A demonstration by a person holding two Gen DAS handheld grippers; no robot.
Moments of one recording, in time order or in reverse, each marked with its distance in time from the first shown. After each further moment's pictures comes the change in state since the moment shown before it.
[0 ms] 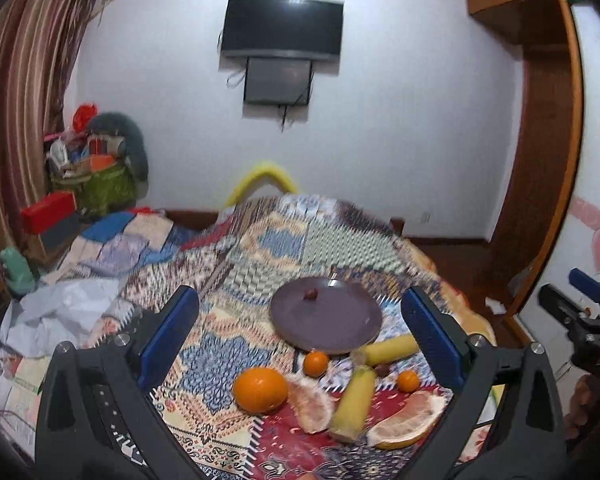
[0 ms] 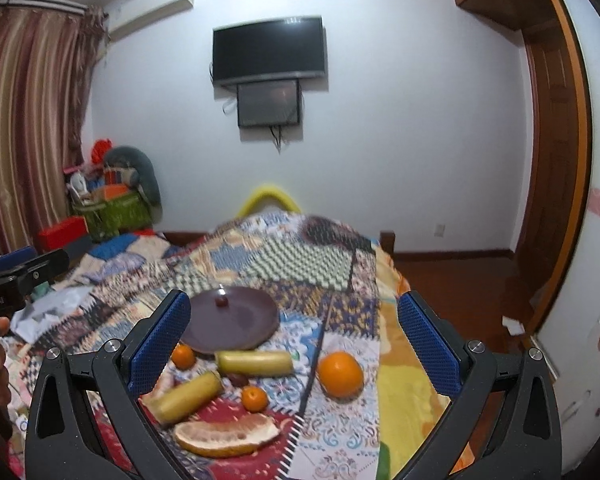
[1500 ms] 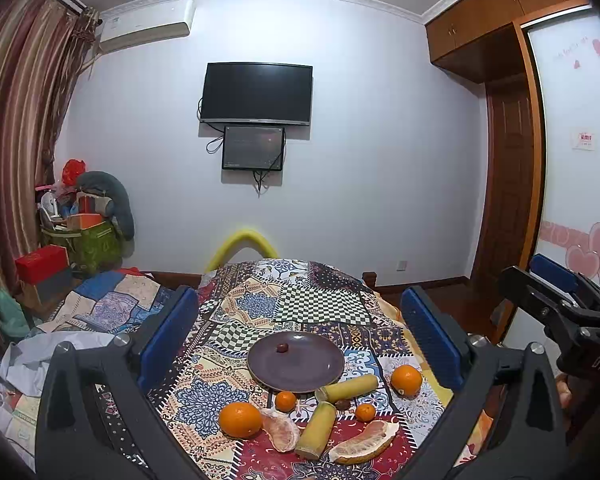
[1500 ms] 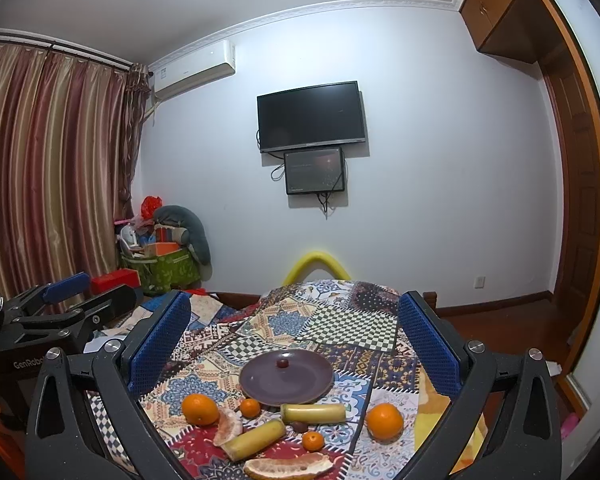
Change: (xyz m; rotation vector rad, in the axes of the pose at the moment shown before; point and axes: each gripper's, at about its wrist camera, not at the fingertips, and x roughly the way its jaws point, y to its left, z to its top) left arm -0.102 -0.038 0.020 0.054 -0.249 -0.076; right arm -0.068 0.026 0.034 0.001 -0.253 0.175
